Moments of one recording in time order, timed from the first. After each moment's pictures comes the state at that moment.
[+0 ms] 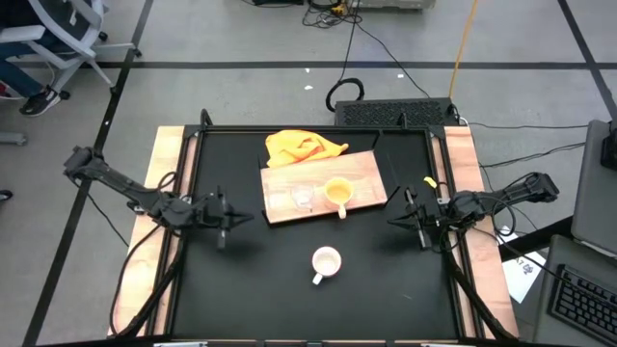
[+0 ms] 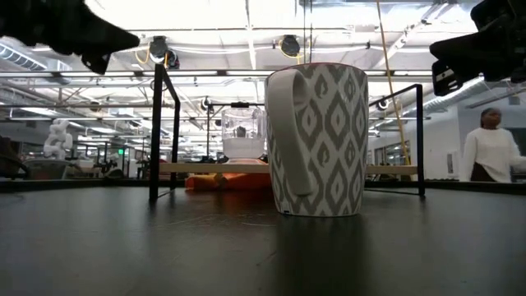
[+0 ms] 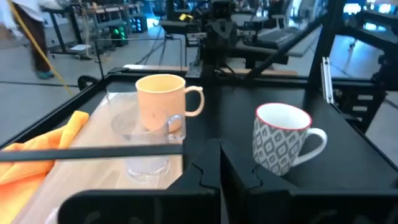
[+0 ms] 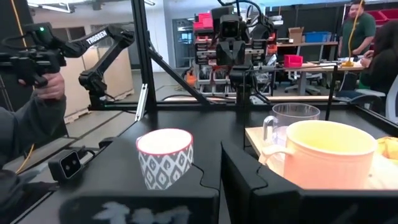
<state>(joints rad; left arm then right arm) -0.45 0.65 0.28 0.21 -0.51 -0.11 0.29 0.15 0.02 0.17 0.13 0.06</state>
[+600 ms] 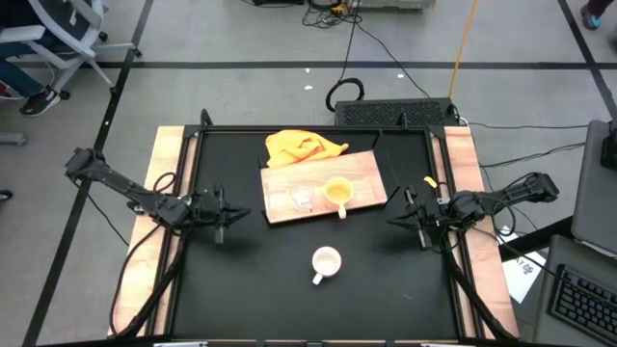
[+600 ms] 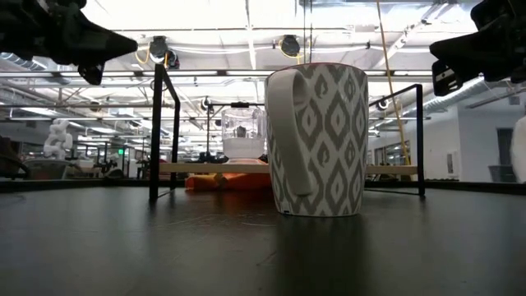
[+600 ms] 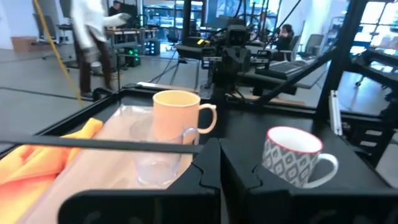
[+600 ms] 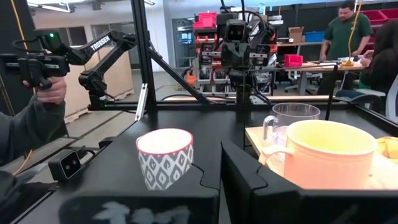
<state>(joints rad) -0.45 0.57 0.15 0.40 -0.57 -0.12 0.29 0.15 0.02 0.17 0.13 0.06</state>
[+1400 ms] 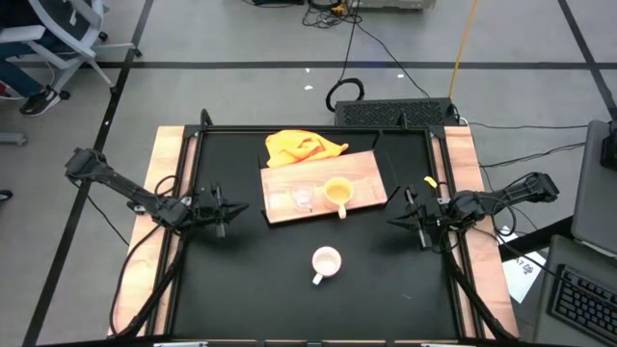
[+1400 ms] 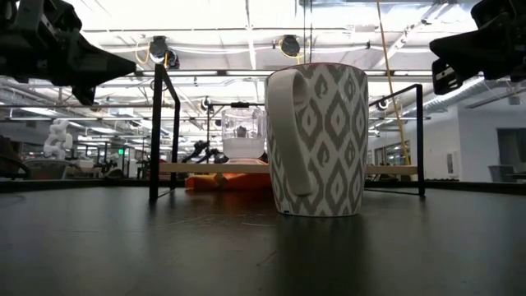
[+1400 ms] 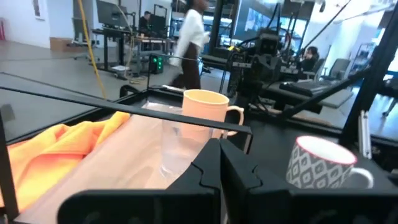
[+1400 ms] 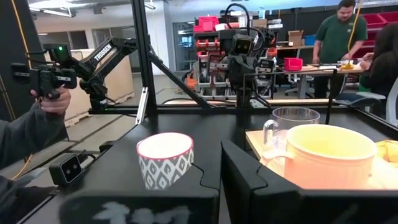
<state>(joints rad) -0.45 0.57 0.01 0.60 -0.68 -0.15 0.29 0.15 0.02 0.18 0.13 0.07</state>
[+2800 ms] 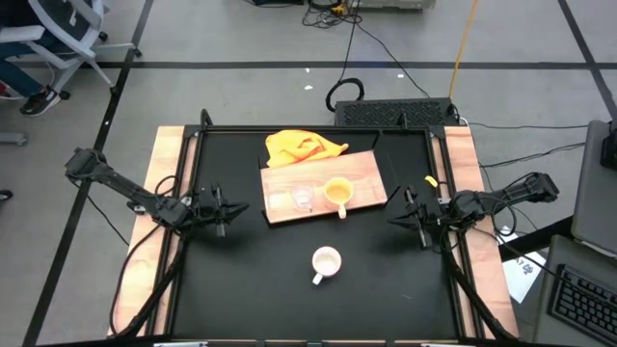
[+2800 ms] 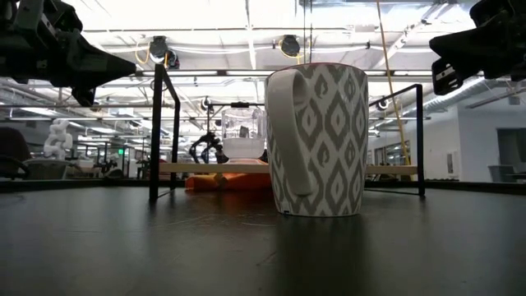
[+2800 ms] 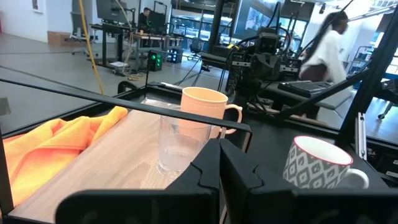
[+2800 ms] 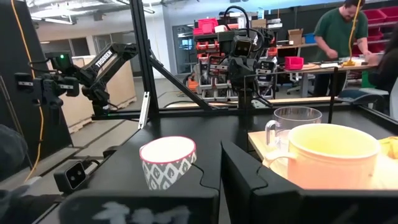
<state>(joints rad) -0.45 0.57 0.01 0.59 -0.68 -0.19 0.29 0.15 0.02 0.19 0.13 0.10</state>
